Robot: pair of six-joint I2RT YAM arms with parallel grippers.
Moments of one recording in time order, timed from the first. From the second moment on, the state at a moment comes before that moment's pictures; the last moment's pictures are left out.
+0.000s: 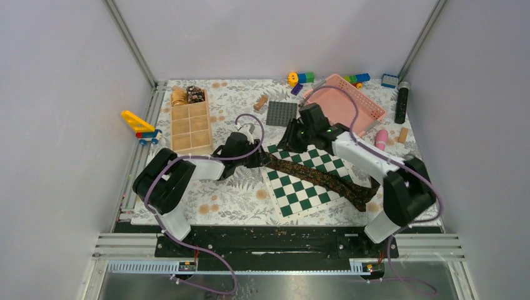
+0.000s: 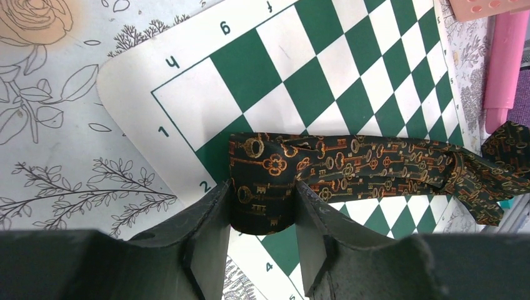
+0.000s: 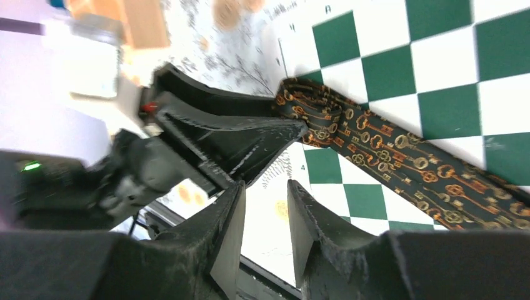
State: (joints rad) left arm -0.57 1.72 0.71 0.41 0.21 -0.65; right arm 0.58 1.65 1.16 -0.36 -0.22 0.81
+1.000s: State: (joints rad) left arm -0.68 1.61 0.94 -0.21 -0.31 -0.41; right arm 0.43 1.34 1.05 -0.53 -0.12 0.68
